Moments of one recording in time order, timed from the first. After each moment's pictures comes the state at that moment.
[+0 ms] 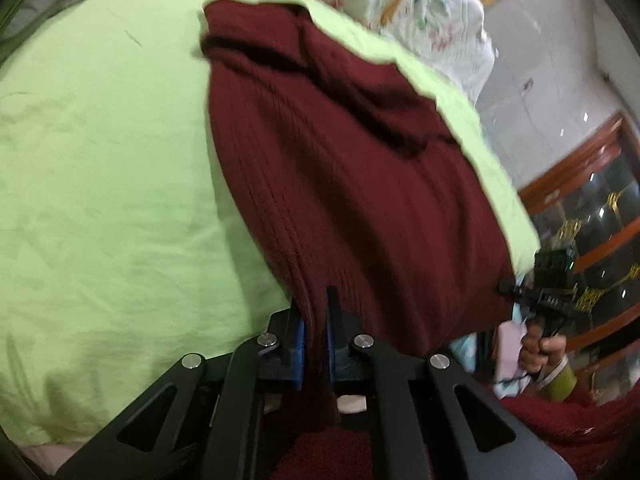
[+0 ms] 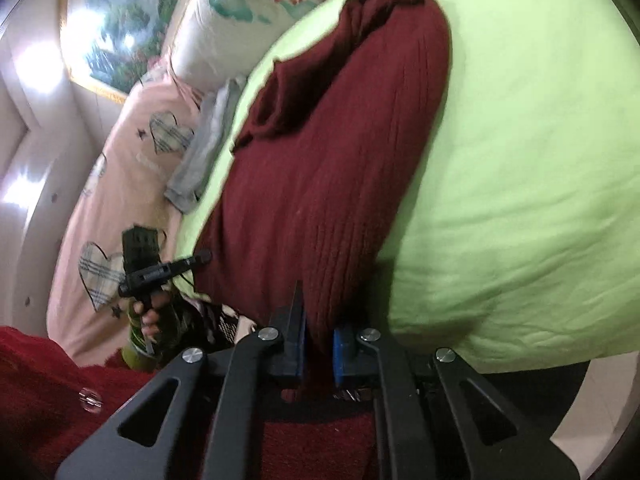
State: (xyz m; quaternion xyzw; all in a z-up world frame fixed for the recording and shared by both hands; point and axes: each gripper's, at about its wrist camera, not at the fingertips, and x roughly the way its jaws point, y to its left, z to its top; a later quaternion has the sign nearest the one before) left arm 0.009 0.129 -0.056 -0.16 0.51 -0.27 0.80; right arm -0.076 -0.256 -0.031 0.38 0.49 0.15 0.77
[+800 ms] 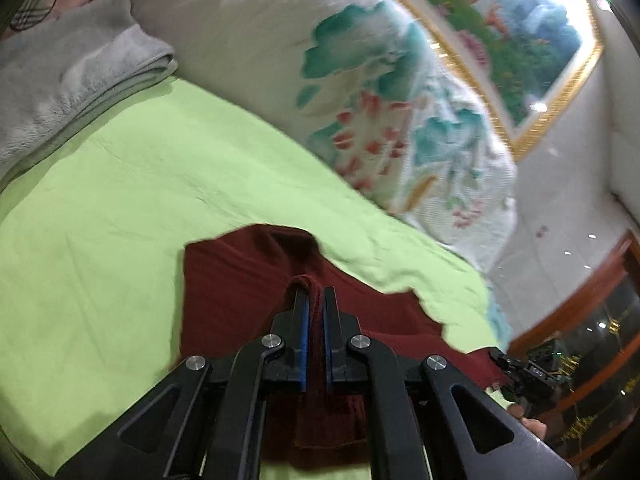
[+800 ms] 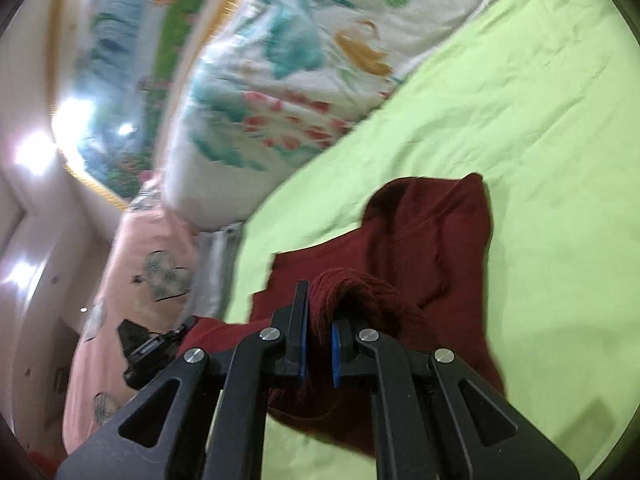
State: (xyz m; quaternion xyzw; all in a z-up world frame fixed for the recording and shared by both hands) left arm 0.244 0.120 0.031 -0.27 0.37 -0.17 0.87; right arm 0.163 -0.359 0.014 0.41 0.39 0.07 0.82
